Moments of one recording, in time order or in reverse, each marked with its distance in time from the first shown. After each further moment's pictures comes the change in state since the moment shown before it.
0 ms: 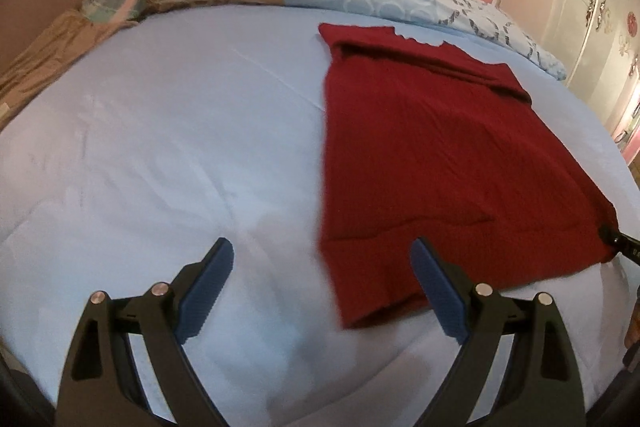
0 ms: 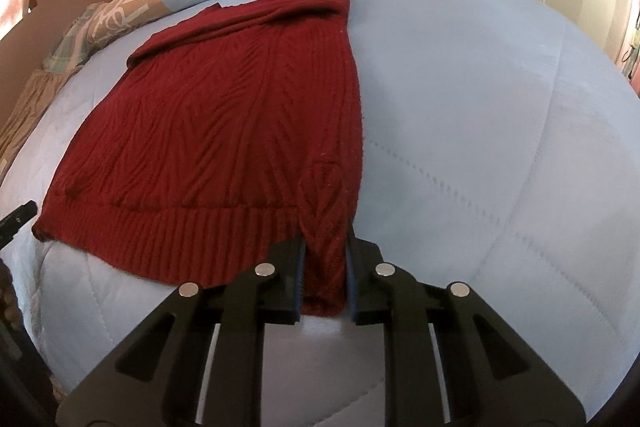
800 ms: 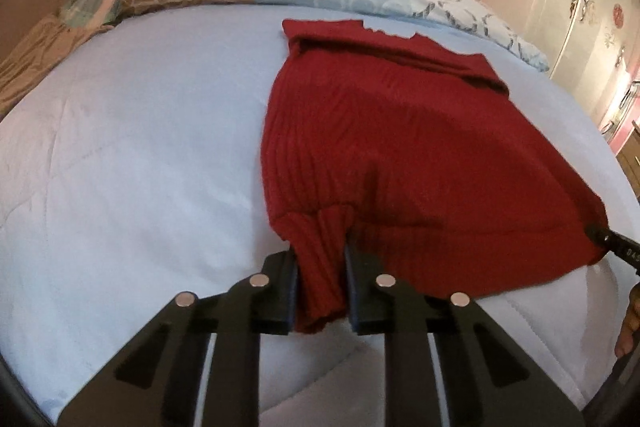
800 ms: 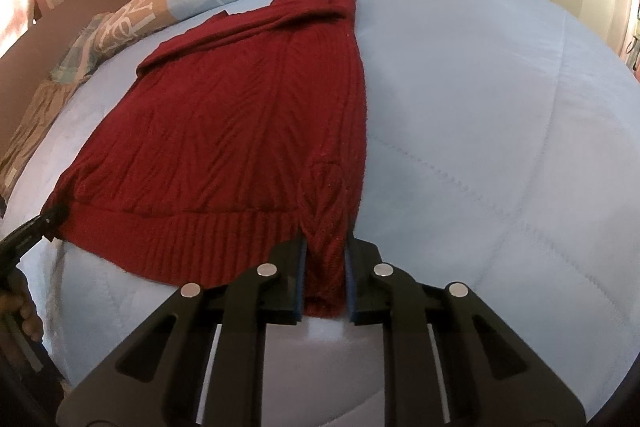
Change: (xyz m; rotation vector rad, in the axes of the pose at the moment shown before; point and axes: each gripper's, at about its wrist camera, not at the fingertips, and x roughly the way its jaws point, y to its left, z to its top) left arm 0.002 -0.033 0.001 0.026 -0.009 -0.058; right arm -0.009 0.004 -0.005 0.027 -0.026 0.047
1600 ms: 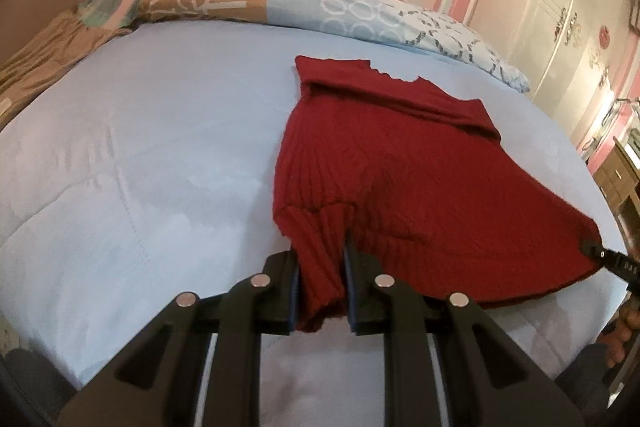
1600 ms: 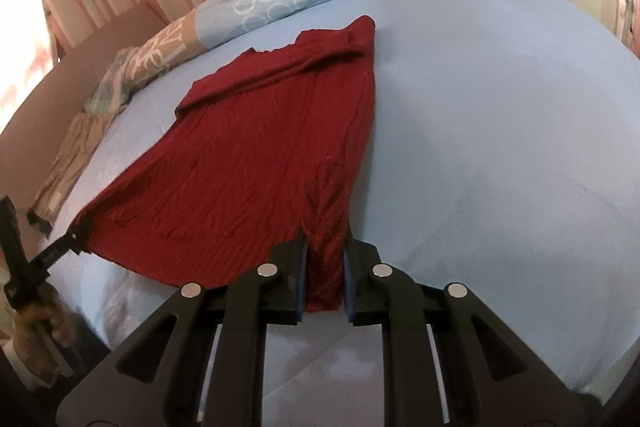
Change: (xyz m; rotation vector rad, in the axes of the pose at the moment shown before) left arm -0.103 0.036 -0.019 -0.042 -0.040 -0.048; right arm -0.096 0.026 -0.040 0.116 -0.048 0.099
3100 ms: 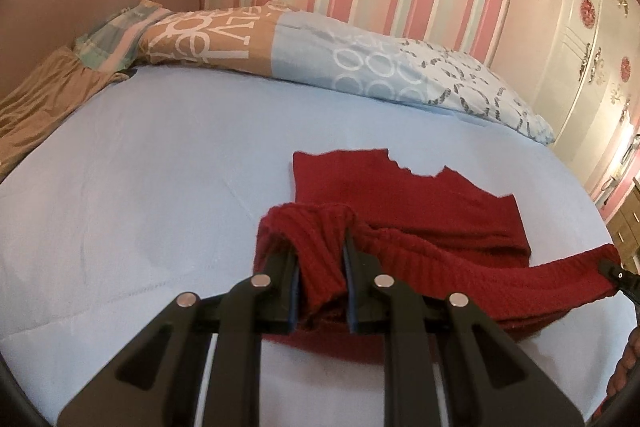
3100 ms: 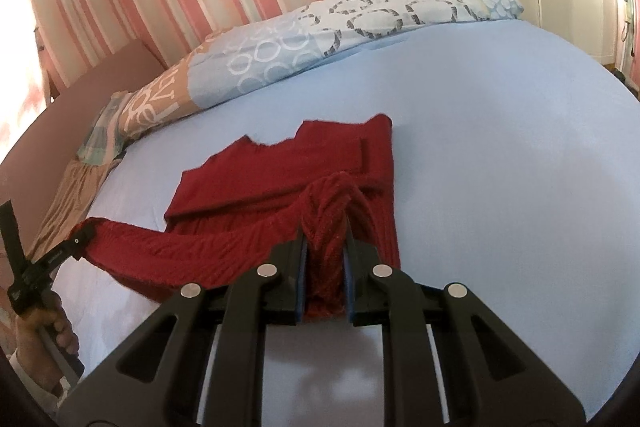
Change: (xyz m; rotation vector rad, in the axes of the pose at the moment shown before) left arm 0.073 -0.023 0.157 -0.022 -0.120 0.065; right arm 0.050 0.012 0.155 -0.002 -0.137 -0.007
